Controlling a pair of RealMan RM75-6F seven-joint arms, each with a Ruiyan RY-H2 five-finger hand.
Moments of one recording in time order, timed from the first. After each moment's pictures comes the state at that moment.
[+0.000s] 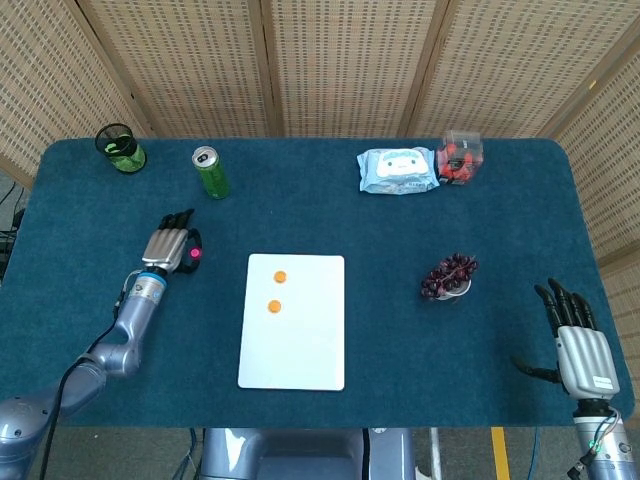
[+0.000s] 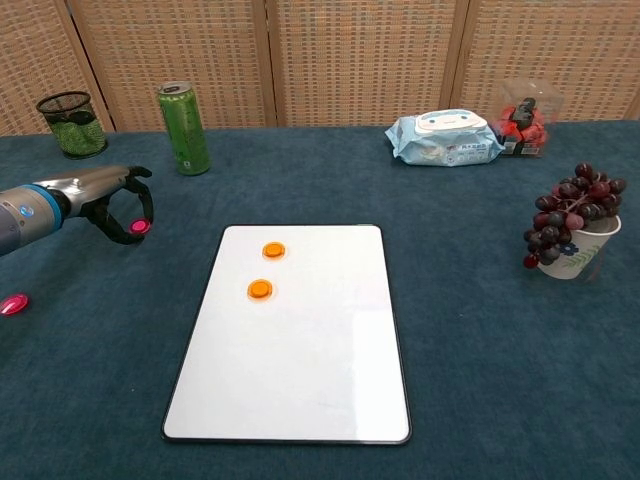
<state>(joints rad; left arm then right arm) -0.79 -1.81 -0.22 -0.67 1.12 0.68 -0.02 0.09 -1.12 0.09 -1.77 -1.40 1.42 -0.05</state>
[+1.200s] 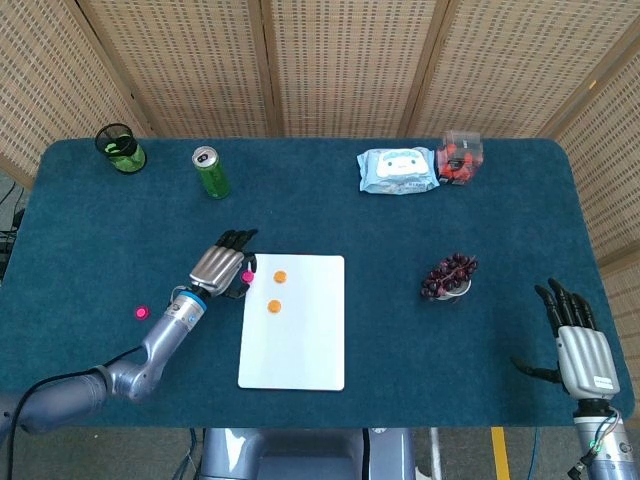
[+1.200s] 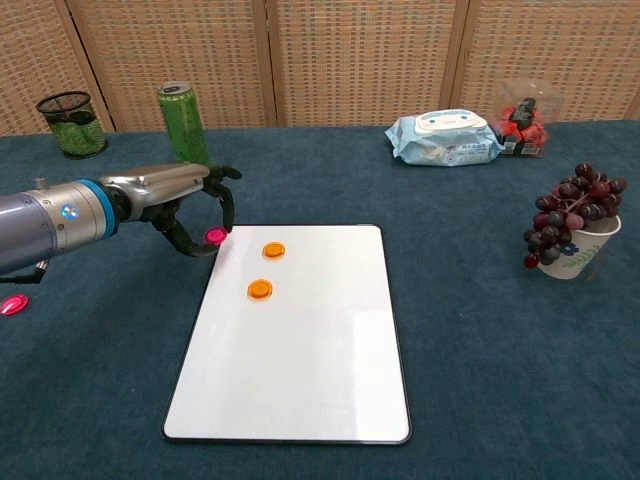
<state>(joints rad) -0.80 -1.65 -0.19 -1.23 1.12 0.77 0.21 0.09 -1.12 0.09 -1.77 -1.40 1.42 -0.04</state>
